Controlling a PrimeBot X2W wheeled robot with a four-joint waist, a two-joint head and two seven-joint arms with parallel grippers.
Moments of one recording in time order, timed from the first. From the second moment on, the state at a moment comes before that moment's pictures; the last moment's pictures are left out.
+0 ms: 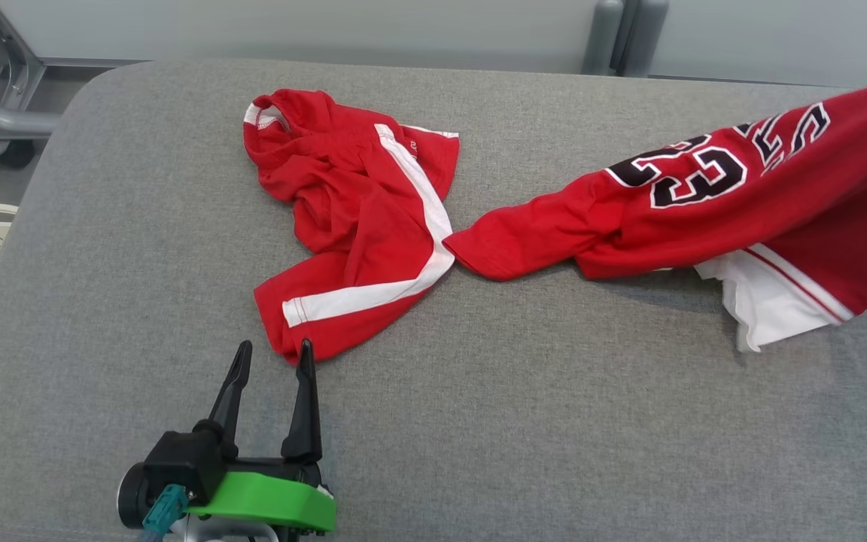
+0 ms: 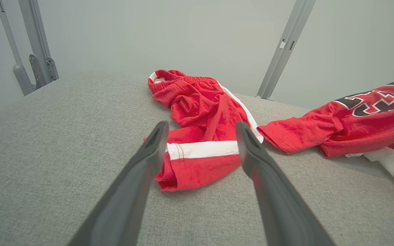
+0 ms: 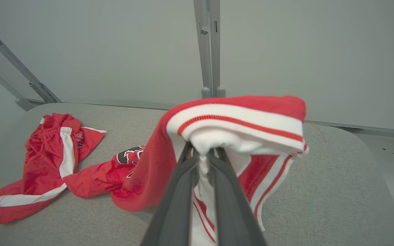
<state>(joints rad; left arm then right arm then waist) -0.01 0.11 -0.32 0.06 -0.39 0.08 -0.26 -0.42 -0.58 -0.29 -0.15 0.68 0.13 0.84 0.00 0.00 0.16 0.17</state>
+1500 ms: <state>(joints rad) -0.01 0.05 -0.32 0.11 -0.38 0.04 -0.26 -0.95 -0.16 -0.07 -0.43 0.70 0.13 1.22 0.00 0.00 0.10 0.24</state>
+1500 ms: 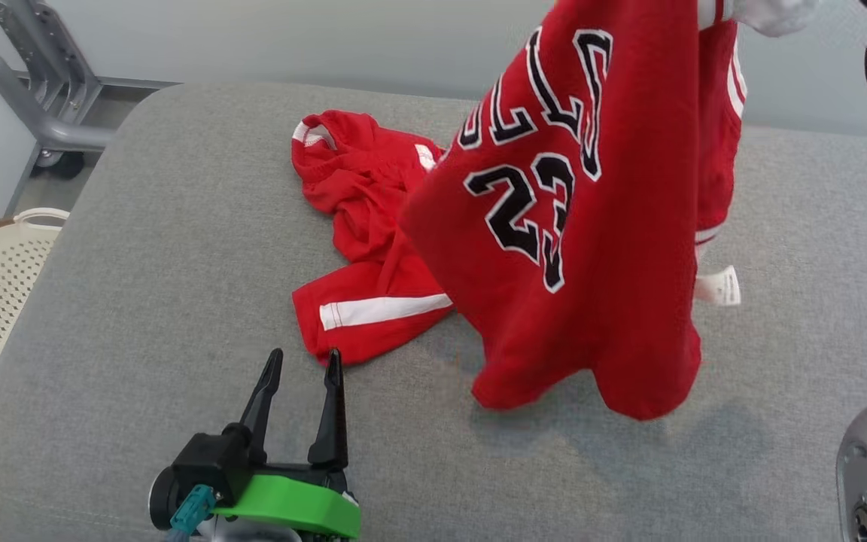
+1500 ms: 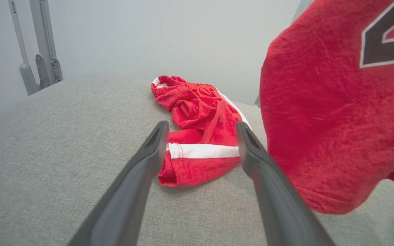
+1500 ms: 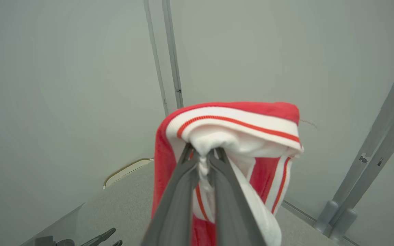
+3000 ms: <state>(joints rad) -0.26 0.12 -0.84 0.27 -0.66 -0.13 -0.04 -0.43 -0.17 -0.21 0.22 0.29 0.13 0.12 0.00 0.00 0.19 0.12</state>
